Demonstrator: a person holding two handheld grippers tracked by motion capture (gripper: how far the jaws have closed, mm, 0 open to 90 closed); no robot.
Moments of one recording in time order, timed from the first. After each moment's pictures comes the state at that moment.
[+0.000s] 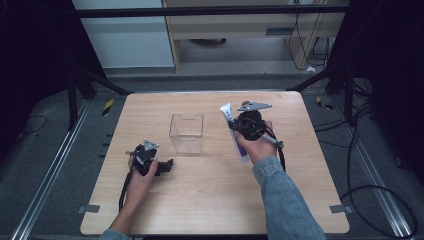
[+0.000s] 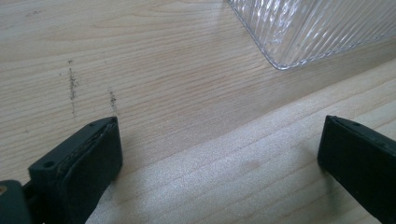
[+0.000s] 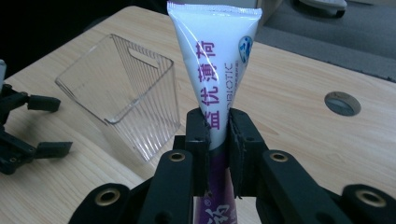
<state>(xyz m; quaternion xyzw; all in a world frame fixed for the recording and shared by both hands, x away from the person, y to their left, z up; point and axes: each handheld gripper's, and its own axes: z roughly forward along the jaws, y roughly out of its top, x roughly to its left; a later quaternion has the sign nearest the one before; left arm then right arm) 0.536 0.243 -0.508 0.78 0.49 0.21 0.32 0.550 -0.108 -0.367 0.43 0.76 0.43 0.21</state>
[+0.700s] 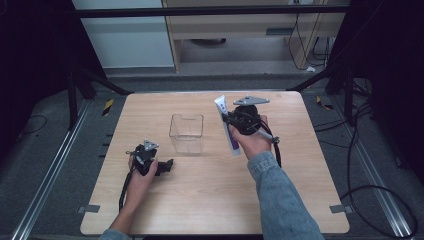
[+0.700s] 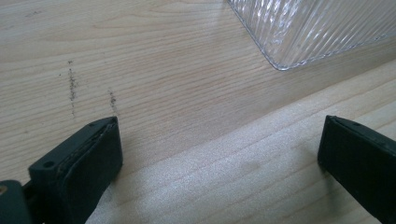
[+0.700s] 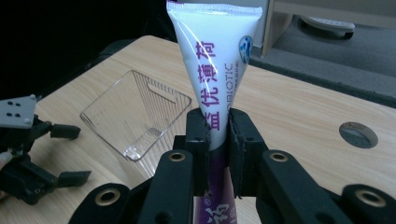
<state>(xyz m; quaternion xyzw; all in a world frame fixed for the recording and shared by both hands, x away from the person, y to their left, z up) 0.537 0.243 -0.508 0.78 0.49 0.21 0.32 0.556 -0.096 -0.352 0.42 0.75 0.47 0.21</state>
